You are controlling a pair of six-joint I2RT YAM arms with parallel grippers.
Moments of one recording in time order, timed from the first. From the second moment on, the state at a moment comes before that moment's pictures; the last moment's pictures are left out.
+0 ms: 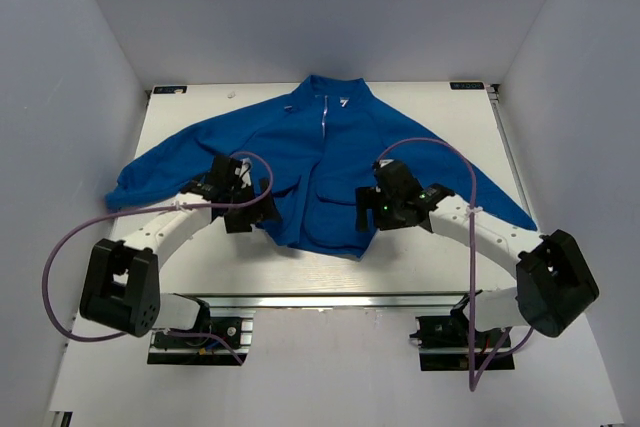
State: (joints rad) left arm -0.32 1.37 0.84 -0.51 0.26 -0.51; right arm 0.65 1.35 0.88 -0.52 0.01 0.42
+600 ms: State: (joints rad) left arm -0.37 1.42 0.72 -0.36 0.29 -0.56; right arm 0.72 1.52 0.84 -0.32 -0.03 0.62
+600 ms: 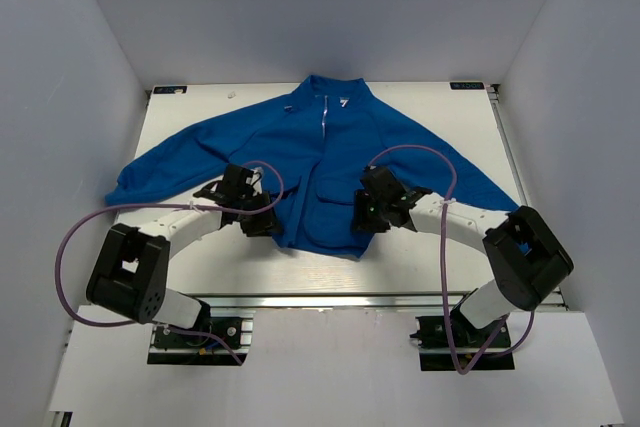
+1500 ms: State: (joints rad) left arm -0.39 1.21 0.68 -0.68 0.04 -0.72; right arm 0.46 1.16 0.64 -0.55 0.01 0.52
